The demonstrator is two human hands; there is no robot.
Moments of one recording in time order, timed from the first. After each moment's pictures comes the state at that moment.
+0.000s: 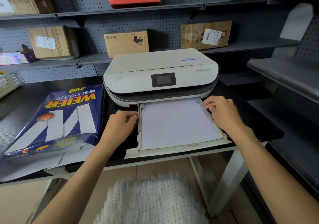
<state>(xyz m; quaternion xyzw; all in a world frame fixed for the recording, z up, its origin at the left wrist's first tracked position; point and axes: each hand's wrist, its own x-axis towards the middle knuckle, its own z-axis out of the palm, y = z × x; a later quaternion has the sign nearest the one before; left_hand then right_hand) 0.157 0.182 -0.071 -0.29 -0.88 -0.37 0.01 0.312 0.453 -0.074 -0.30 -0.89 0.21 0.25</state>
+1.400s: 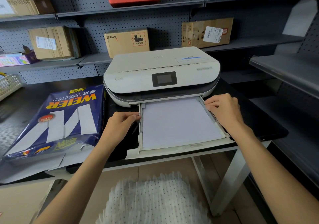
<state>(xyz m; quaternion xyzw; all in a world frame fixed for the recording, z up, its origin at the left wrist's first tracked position) 0.144 0.177 -0.081 -0.27 -0.83 -0.48 -0.08 0.305 0.460 -0.083 -0.30 -0.85 0.28 0.32</state>
